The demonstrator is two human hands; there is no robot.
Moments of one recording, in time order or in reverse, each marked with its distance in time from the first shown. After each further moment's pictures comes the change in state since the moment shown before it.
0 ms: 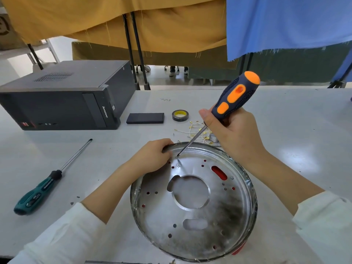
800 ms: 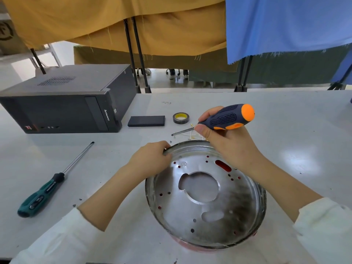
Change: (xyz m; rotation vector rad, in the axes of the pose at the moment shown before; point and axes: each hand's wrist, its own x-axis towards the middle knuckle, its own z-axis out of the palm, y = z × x) left_hand -0.011 0.015 -0.009 0.195 0.024 -0.174; right_hand -0.006 0.005 0.002 0.272 -0.196 0.007
